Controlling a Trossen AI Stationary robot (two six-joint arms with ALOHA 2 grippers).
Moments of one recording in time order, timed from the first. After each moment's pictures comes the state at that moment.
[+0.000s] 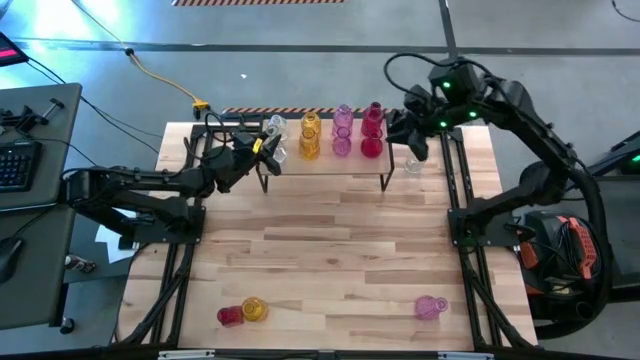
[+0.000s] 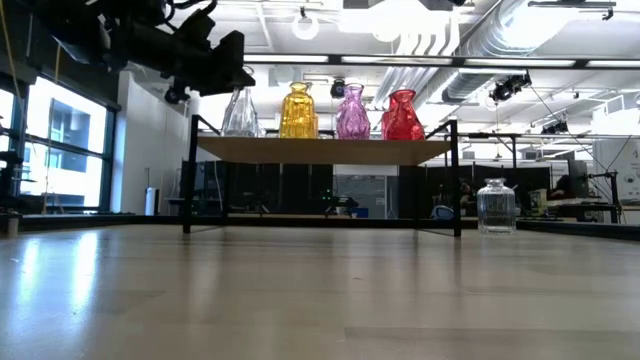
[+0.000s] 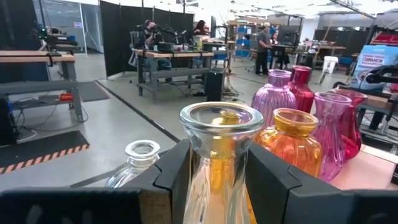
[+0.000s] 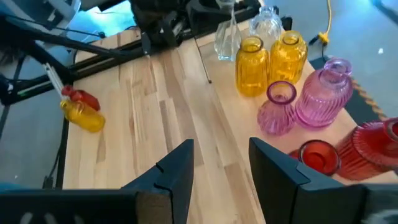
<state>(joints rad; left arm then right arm) 0.30 1.11 0.46 0.68 -0.56 -0.05 -0.49 1.35 1.88 -1.24 -0.34 -0.01</state>
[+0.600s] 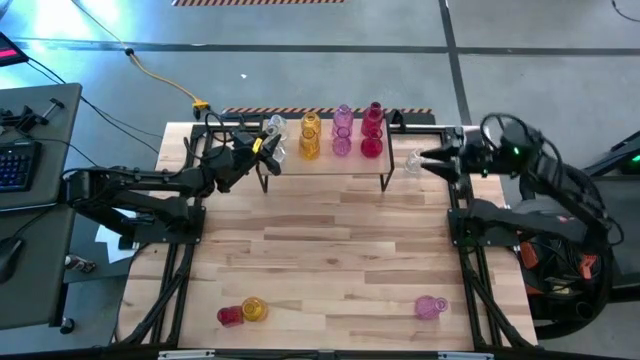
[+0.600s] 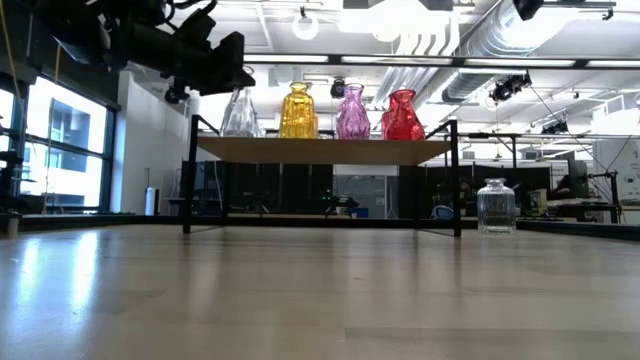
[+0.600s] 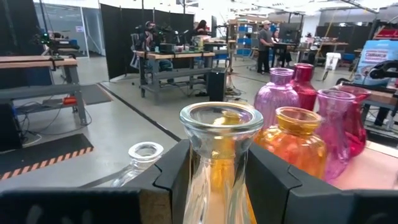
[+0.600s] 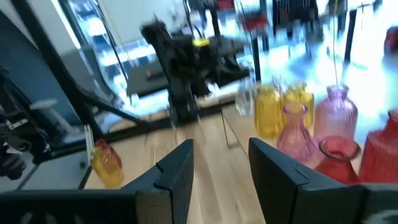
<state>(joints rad) 0.31 1.11 0.46 0.68 -0.56 -0.02 -0.49 0.53 0.91 -0.51 -0.40 0.15</state>
